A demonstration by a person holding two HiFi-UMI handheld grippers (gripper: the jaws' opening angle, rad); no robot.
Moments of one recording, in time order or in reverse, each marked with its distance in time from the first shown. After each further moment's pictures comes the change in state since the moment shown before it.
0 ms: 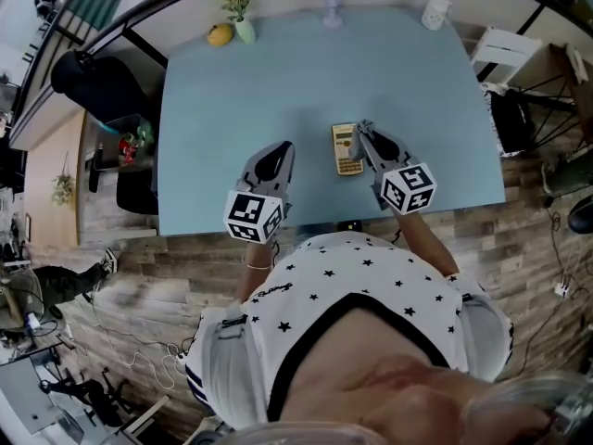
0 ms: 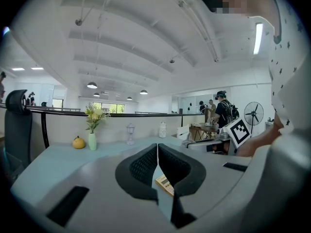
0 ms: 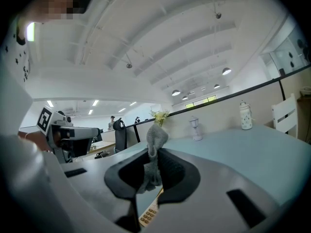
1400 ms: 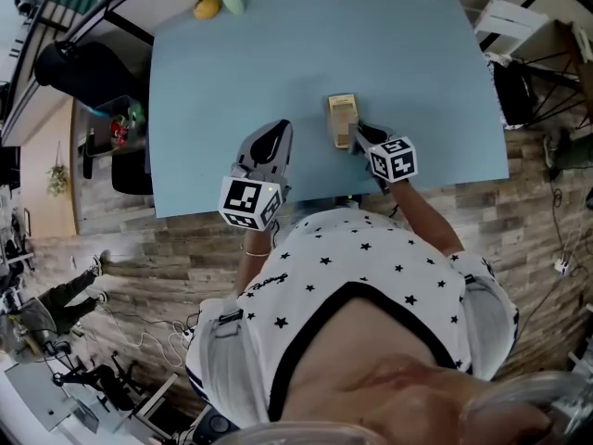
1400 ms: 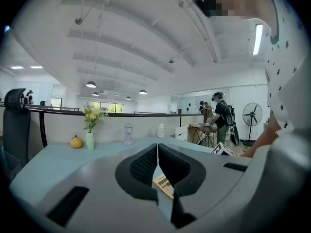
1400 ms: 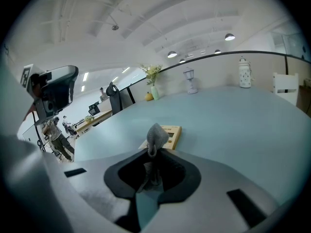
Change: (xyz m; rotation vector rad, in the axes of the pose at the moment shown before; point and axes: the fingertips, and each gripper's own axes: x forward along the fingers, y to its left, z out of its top) left arm 0.000 -0.006 0.000 -0.008 0.002 -0.016; right arm 0.017 -0.022 -0.149 0.070 0.453 -0.025
